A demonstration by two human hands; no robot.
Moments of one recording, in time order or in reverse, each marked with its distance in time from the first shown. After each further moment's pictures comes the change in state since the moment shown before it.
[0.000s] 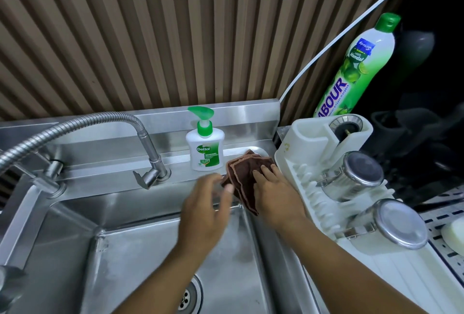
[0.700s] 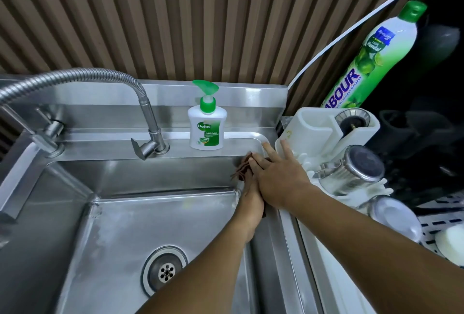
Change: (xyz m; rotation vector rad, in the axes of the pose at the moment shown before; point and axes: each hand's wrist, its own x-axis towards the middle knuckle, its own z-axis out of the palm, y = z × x) left_hand -0.020 0.022 0.118 -0.754 -0.413 -0.803; right_hand 0.007 0.002 -0.048 -0.776 -0.402 -0.321
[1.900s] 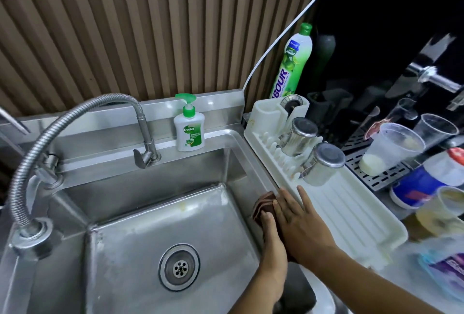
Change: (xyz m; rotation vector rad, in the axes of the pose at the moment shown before) left_hand -0.174 -0.063 0.011 -0.167 -0.238 -0.216; right_hand -0.183 -0.107 0.044 0.053 -0.051 0.279
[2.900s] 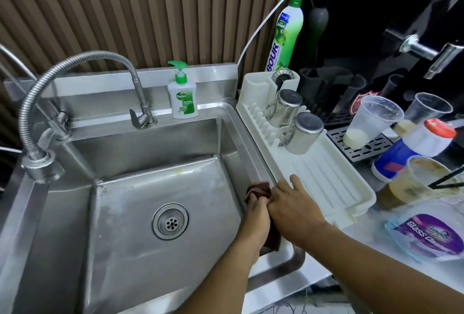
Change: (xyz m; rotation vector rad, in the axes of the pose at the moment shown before) left_hand -0.046 -0.020 0.018 0.382 0.178 -0.004; right_hand -0.065 0.017 0.007 0.023 0.108 -0.128
